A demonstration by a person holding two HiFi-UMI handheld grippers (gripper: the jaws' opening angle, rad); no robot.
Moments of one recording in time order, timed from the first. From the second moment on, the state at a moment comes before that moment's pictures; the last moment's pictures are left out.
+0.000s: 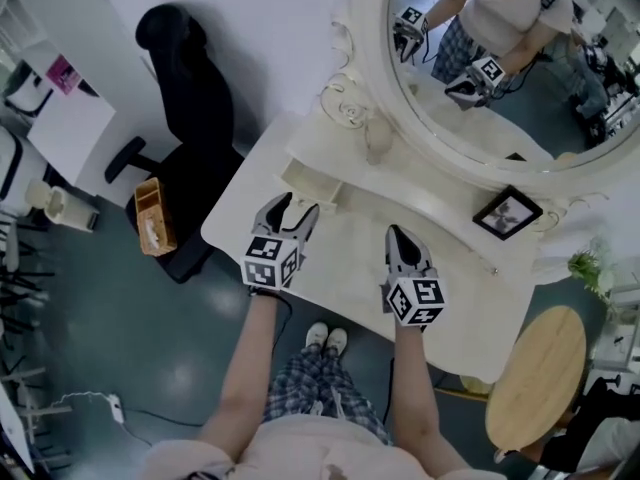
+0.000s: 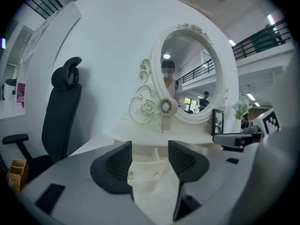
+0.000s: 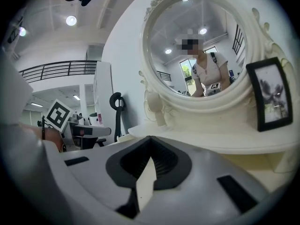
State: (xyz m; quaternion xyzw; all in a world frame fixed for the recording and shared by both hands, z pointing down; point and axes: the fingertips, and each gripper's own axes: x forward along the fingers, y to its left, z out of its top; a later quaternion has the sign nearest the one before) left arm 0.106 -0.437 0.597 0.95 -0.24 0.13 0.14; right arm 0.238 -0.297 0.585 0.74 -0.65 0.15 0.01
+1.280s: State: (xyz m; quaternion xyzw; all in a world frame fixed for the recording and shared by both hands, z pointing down) left arm 0.181 -0.339 0.483 0.99 -0.13 0.06 0.06; right arm 0.350 -0.090 0.483 0.88 -0.47 0.06 -0.03
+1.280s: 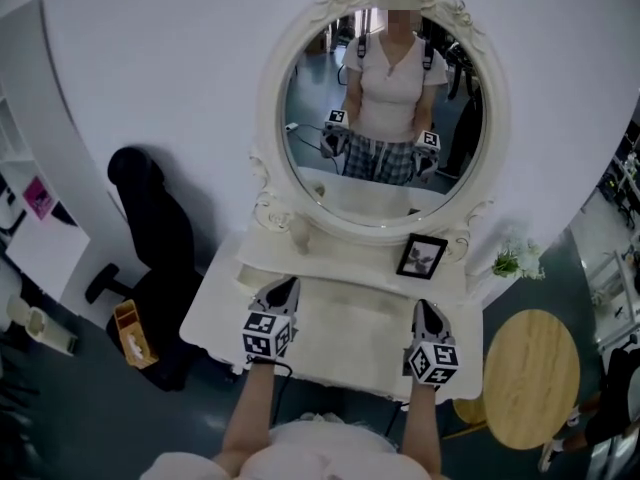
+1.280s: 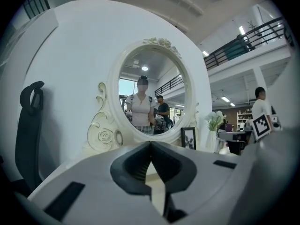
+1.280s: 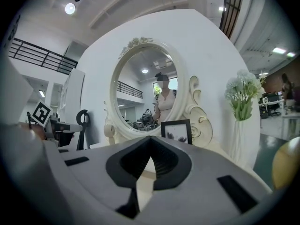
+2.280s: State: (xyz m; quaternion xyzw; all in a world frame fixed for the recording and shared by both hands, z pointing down) left arm 0.185 -0.327 0.491 0.99 -0.12 0.07 0.07; right arm 0.355 -0.079 0.483 0.88 -0.47 0.06 -0.01
